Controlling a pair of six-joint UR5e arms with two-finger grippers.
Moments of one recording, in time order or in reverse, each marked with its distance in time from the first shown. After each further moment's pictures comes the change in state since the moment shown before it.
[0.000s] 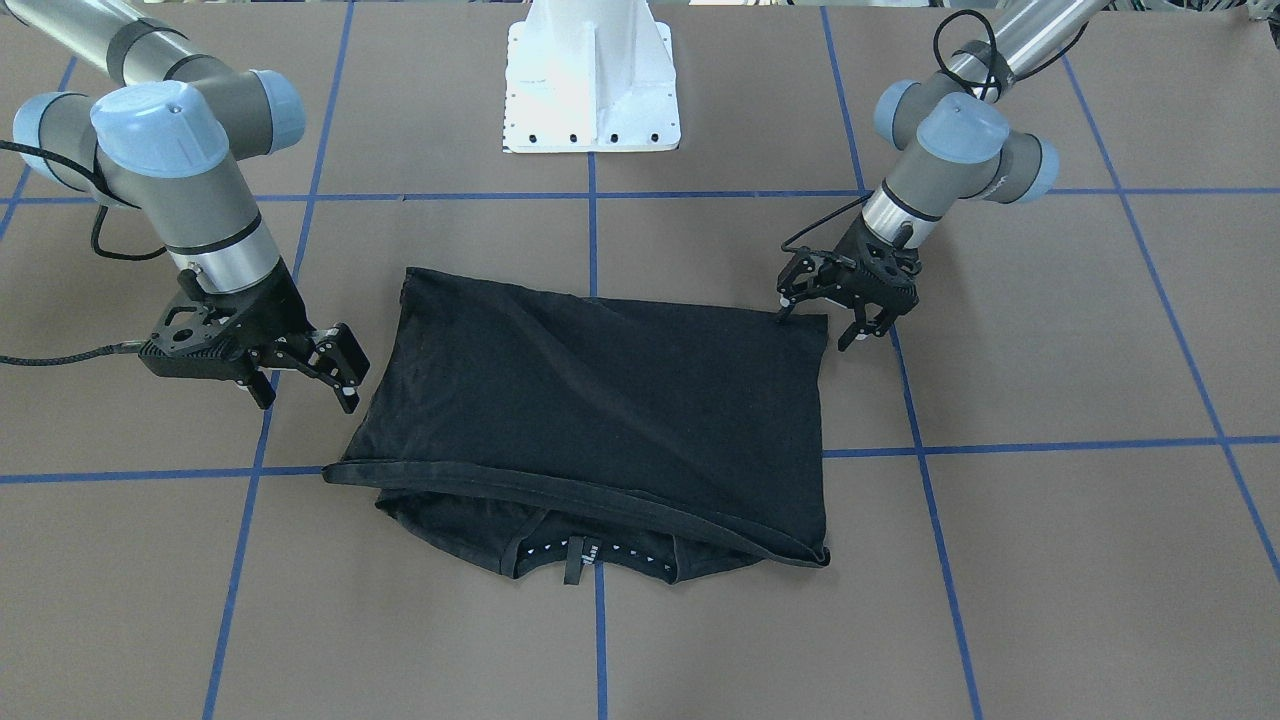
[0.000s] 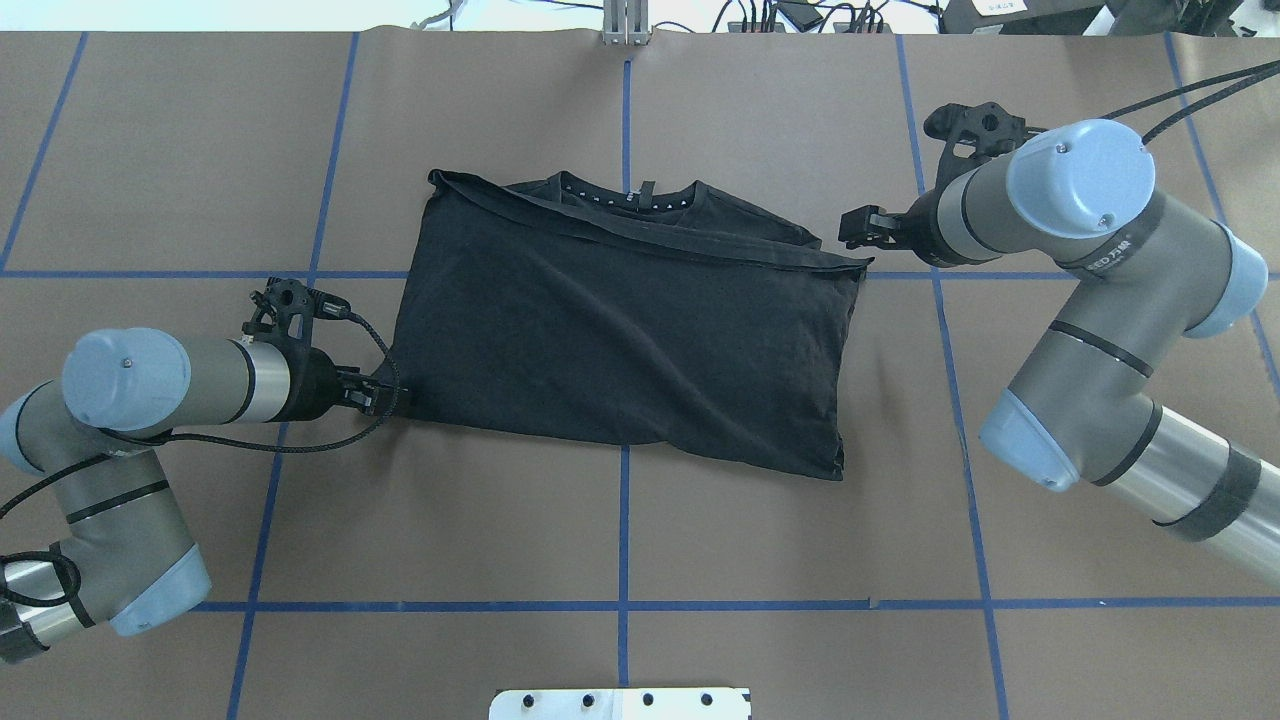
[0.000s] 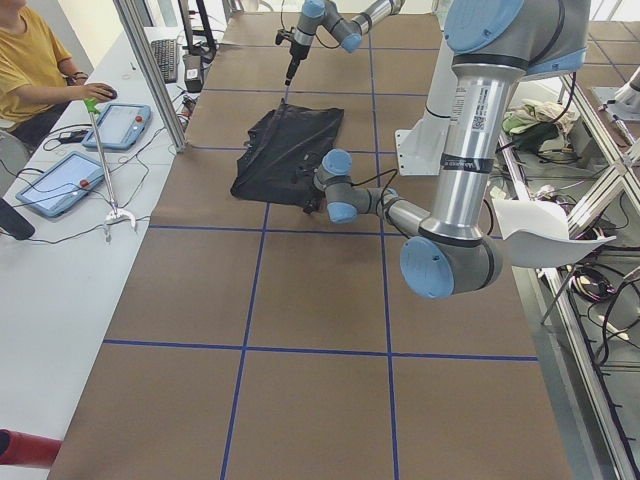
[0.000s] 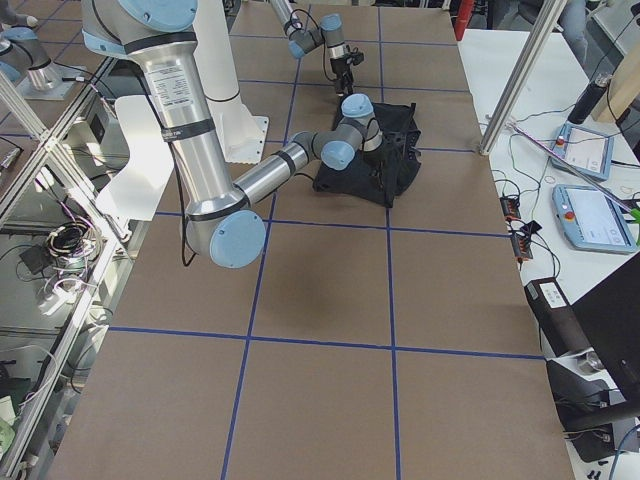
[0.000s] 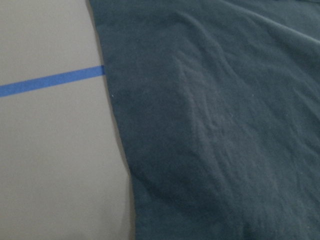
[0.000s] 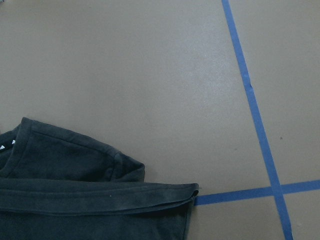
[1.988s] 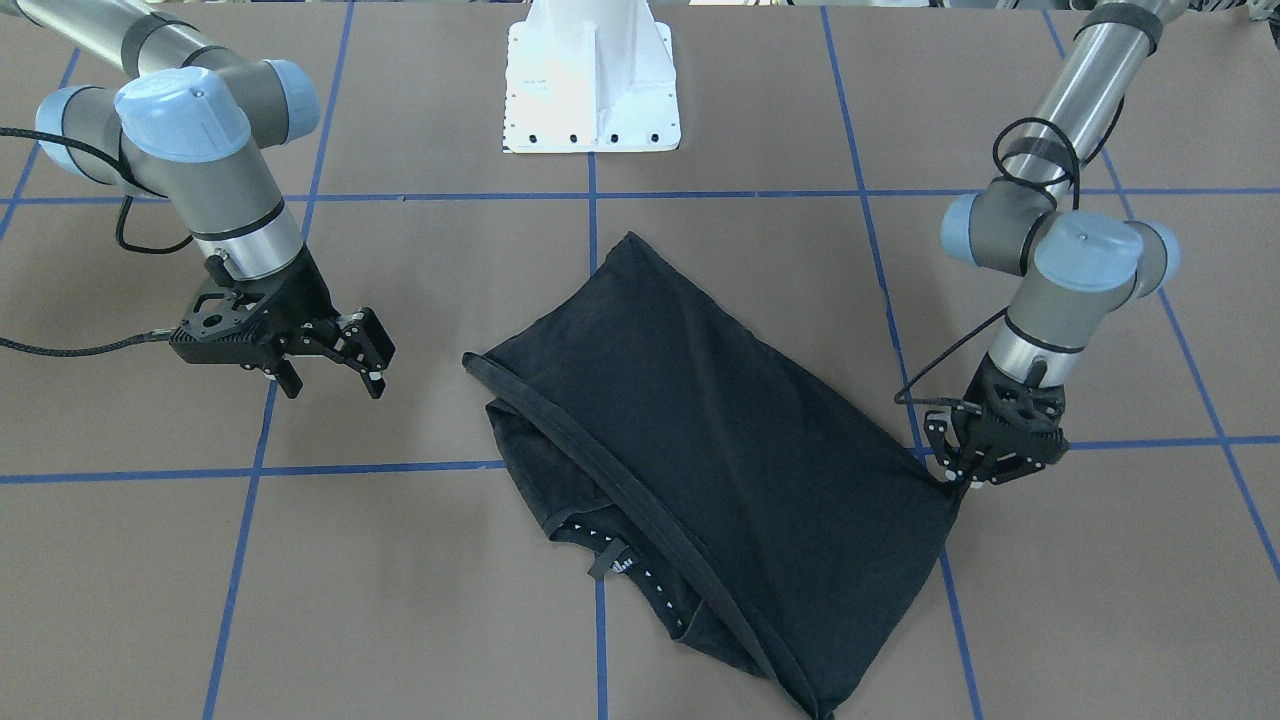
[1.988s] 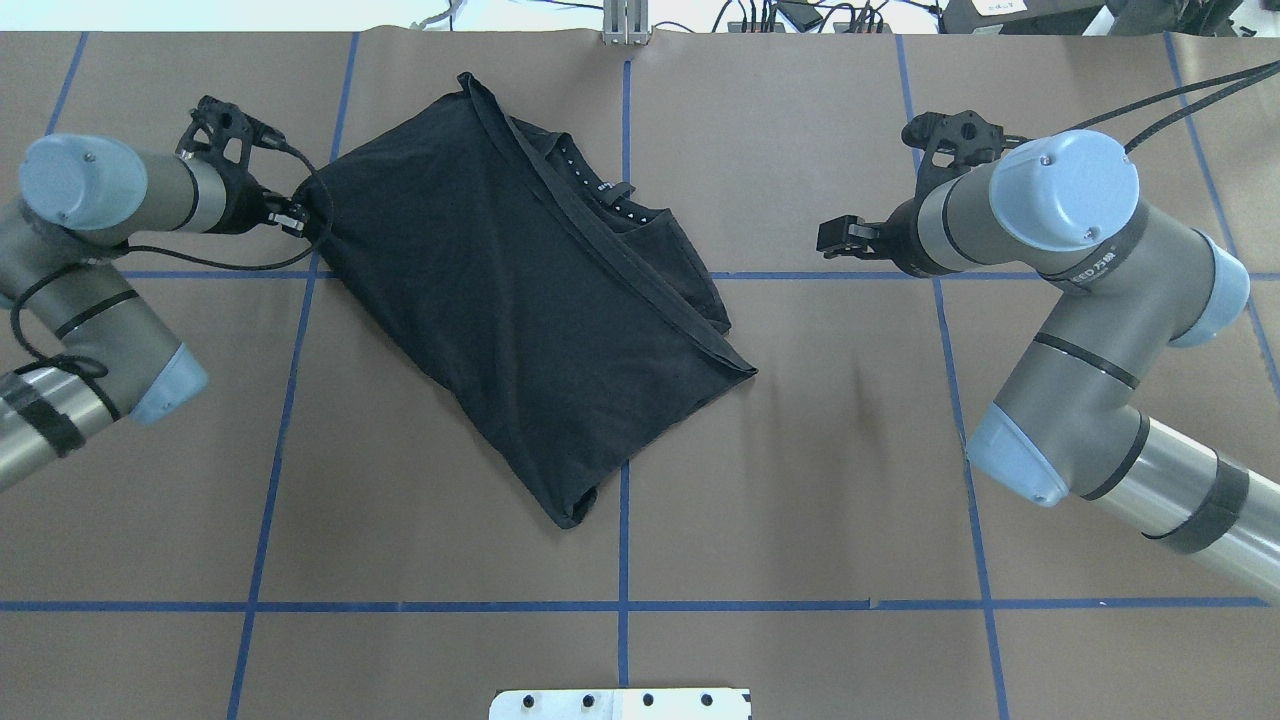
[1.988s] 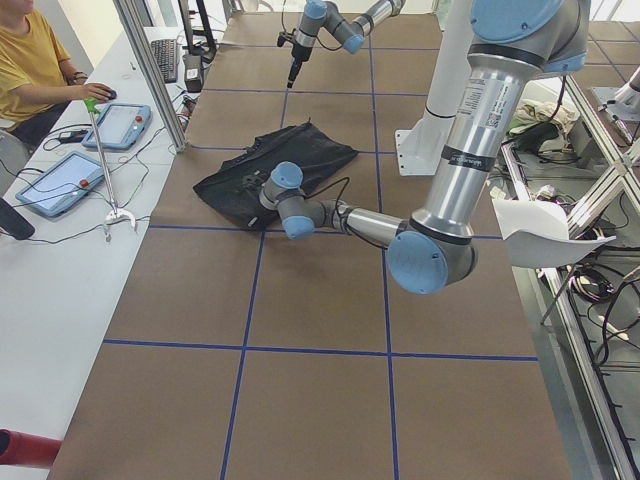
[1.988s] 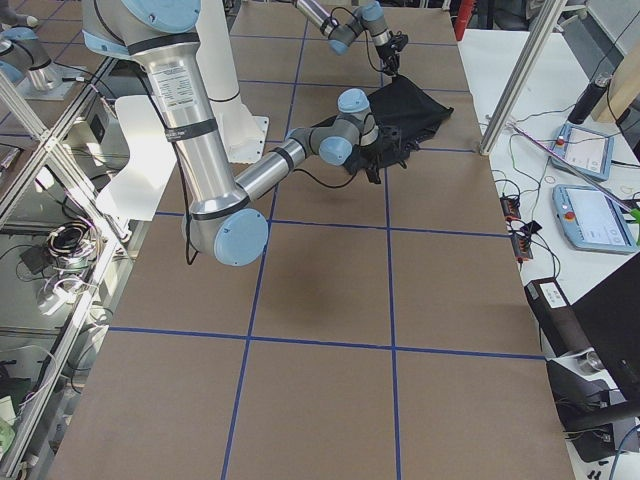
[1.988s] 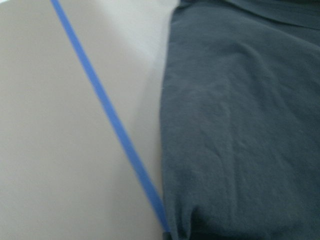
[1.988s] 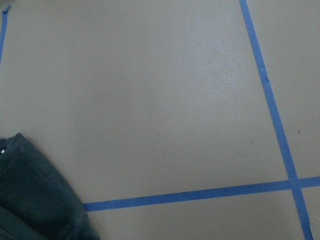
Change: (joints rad) left arm -0.337 -0.280 0.442 0.008 -0.011 0.413; right arm -0.032 0.012 0.024 0.005 -0.002 0.011
